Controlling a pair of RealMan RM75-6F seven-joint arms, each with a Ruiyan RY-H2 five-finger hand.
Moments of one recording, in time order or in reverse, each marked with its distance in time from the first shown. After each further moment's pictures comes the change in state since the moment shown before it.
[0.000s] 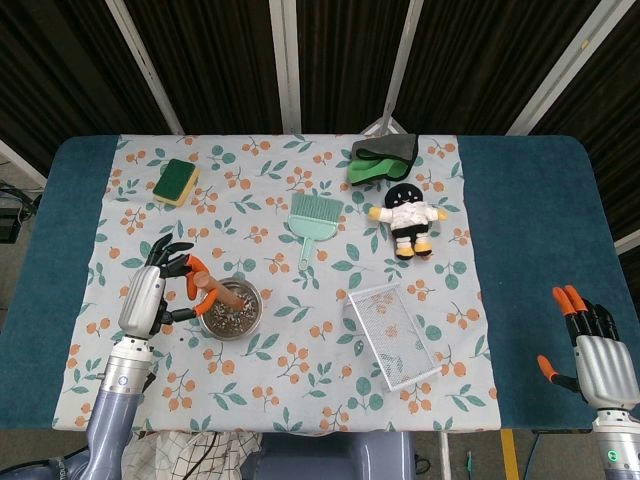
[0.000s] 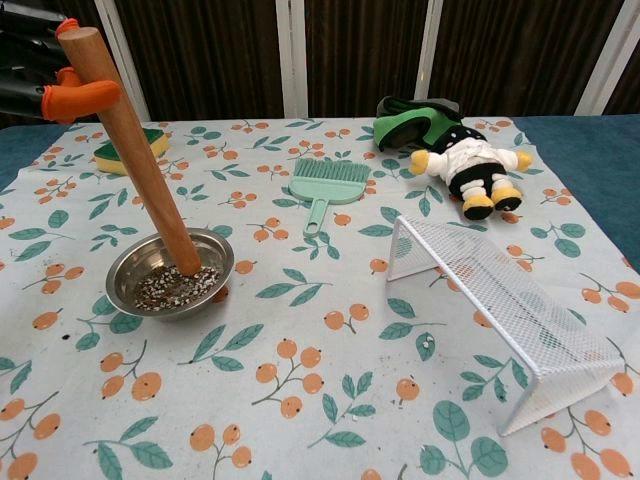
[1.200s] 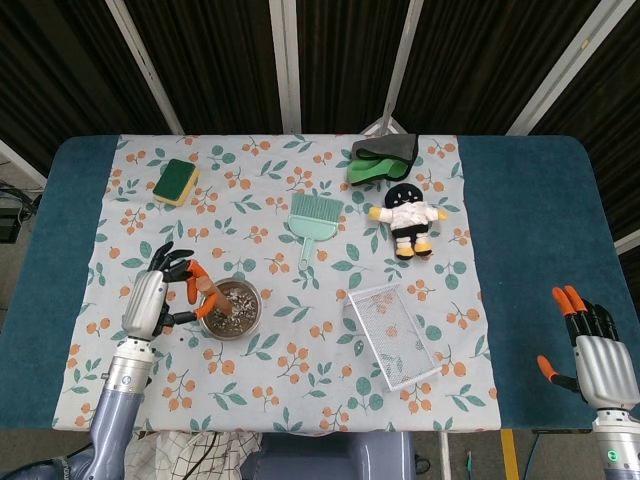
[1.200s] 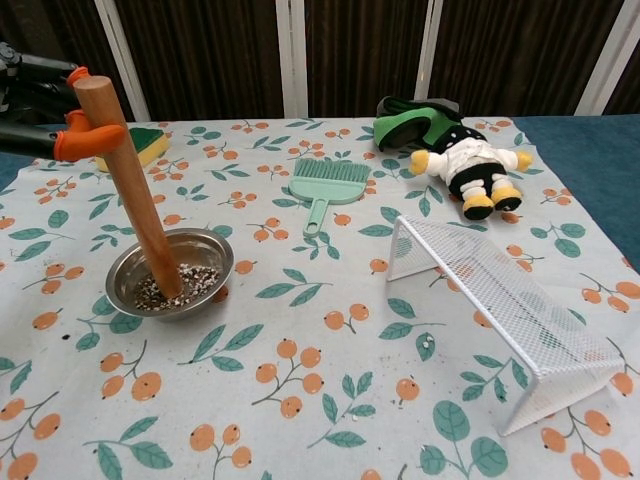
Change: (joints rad) left arm 0.008 -0.031 0.020 0.084 0.002 -0.022 -0.046; right arm 0.001 0.001 0.000 -0.001 0.002 -0.004 0.002
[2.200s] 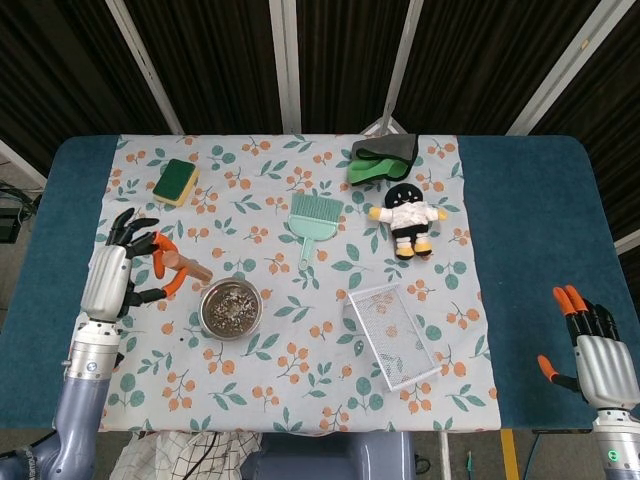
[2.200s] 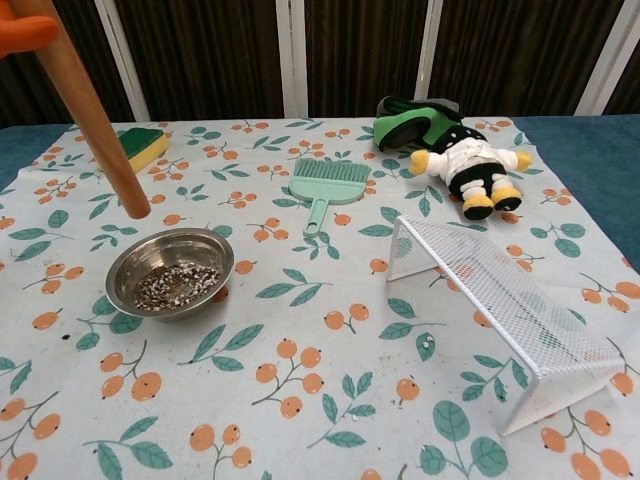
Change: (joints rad) left arm 0.002 0.185 -0.082 -0.064 0.021 0.025 0.052; right arm 0.000 0.002 0.000 -0.002 0.003 -0.001 -0.002
